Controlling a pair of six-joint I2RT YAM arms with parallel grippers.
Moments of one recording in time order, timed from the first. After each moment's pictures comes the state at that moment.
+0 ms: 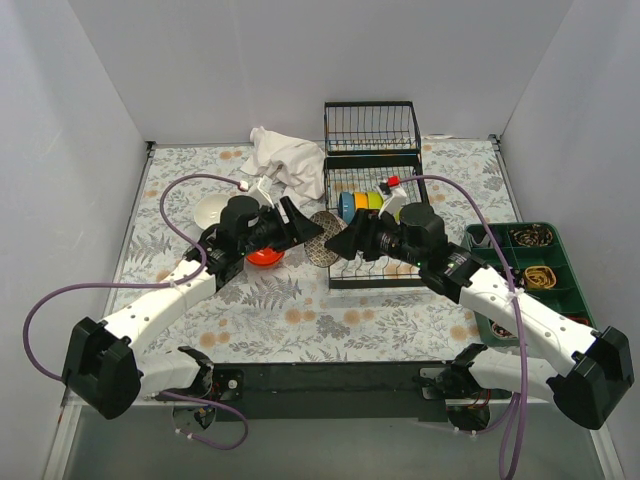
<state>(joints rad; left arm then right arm) -0.57 1.19 0.85 -0.03 0.26 -0.89 0.76 1.09 0.87 -0.09 -0.20 0.69</state>
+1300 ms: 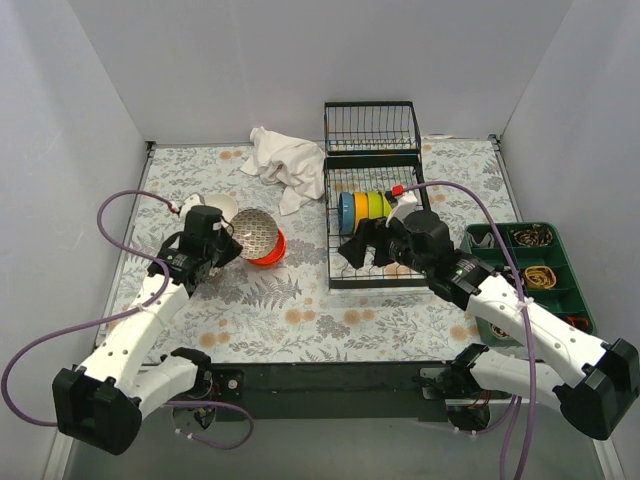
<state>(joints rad) -0.36 1.00 0.84 -0.55 -0.20 -0.81 0.76 1.02 0.83 -0.19 -0.04 0.50</state>
